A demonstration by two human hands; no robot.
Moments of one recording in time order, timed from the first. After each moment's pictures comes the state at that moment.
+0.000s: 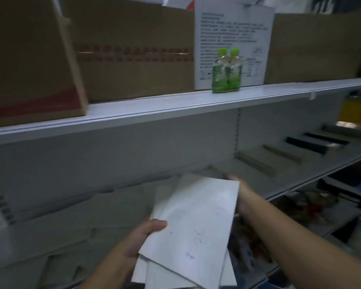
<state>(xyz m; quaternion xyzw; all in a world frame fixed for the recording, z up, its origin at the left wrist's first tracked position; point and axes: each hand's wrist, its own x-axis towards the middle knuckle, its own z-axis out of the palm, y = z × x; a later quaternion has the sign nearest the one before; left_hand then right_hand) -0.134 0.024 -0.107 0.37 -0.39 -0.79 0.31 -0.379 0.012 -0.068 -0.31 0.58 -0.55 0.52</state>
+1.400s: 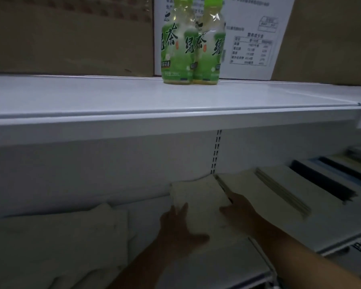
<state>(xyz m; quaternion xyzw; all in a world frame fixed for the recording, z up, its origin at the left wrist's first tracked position) -0.460 -0.160 -0.133 0.54 -0.71 -0.41 0.18 -0.647 -0.178 -0.121 -0.54 0.74 -0.28 0.30</state>
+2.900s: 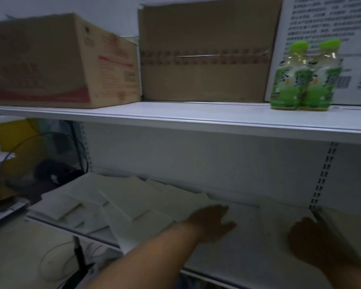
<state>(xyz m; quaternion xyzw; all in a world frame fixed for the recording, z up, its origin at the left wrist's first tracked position) -0.358 -0.093 -0.101 0.66 -0.74 -0.13 0.08 -0.624 -0.189 -0.169 -0.82 0.52 -0.09 -0.22</state>
